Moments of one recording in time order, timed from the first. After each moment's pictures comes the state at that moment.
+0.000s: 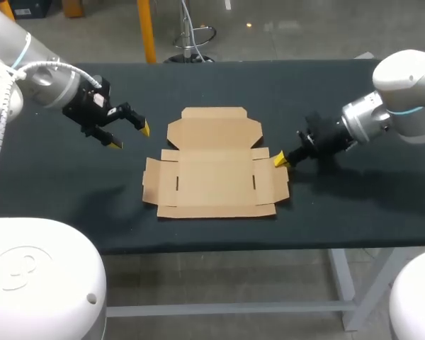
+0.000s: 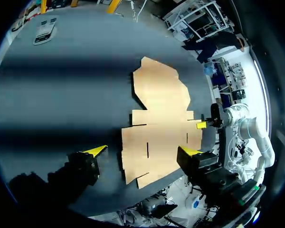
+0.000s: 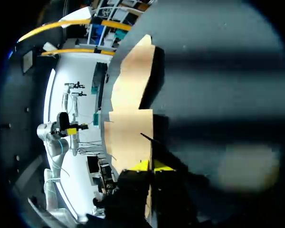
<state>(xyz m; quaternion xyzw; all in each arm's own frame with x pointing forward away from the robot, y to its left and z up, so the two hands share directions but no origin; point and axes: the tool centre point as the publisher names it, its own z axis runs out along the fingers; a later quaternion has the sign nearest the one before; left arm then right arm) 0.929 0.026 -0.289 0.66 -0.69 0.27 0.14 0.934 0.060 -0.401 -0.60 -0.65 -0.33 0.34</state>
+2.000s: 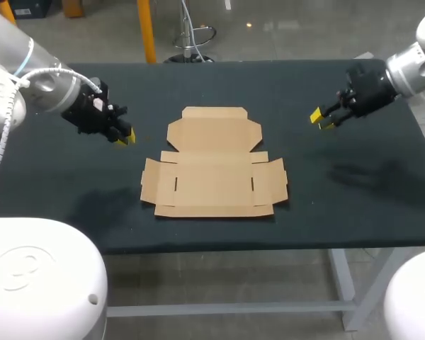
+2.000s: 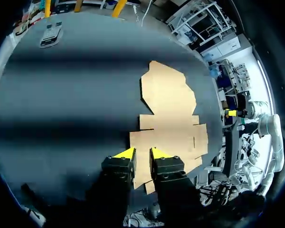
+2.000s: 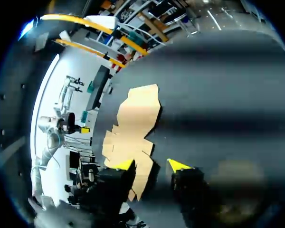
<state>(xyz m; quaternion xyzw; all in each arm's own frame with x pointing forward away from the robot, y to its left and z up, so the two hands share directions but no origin) 0.936 0.037 -0.300 0.66 -0.69 0.27 0.11 0.987 -0.035 -0.314 -0.56 -0.72 -0.34 0.22</state>
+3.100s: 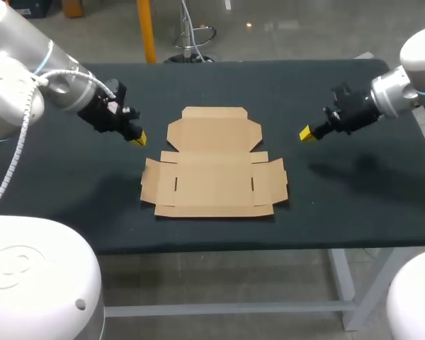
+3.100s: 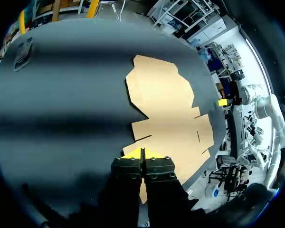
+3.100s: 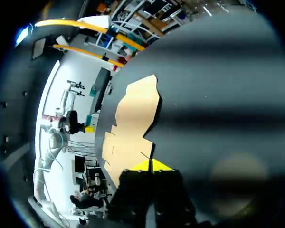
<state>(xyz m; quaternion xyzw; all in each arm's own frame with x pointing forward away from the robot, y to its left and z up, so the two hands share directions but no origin) 0.961 0.014 -0.328 0.59 -0.76 0.27 0.11 0.981 -0.004 -0.357 -0.57 -0.69 -0.36 0.24</state>
